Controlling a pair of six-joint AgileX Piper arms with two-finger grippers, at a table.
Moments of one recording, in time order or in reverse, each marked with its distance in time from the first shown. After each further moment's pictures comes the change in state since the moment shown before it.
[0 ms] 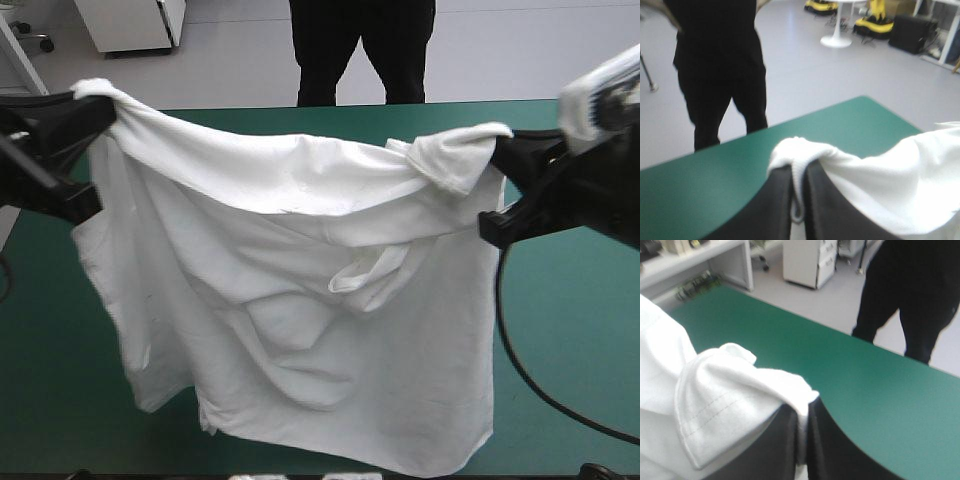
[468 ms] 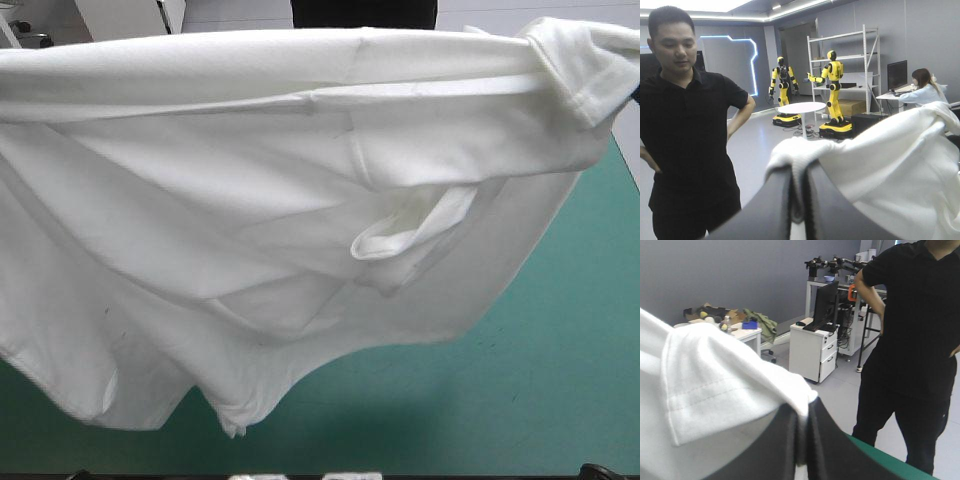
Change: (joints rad) left arm 0.000 0.015 -0.432 -0.171 -0.001 0.105; right arm 0.000 0.002 -0.392 0.040 0.000 -0.140
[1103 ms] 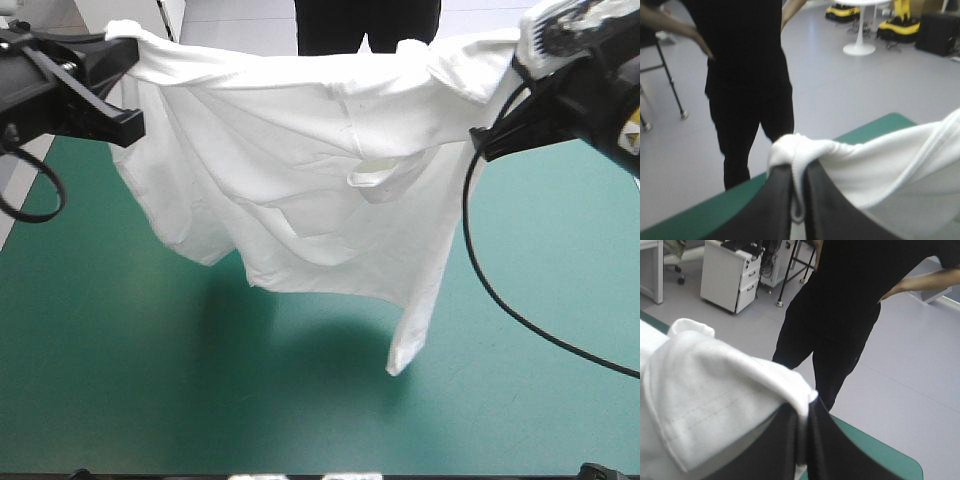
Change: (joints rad) left arm 0.001 0.161 0.221 0.235 -0.029 -0.017; right arm 0.000 0.175 0.095 -0.322 -0.001 -0.034
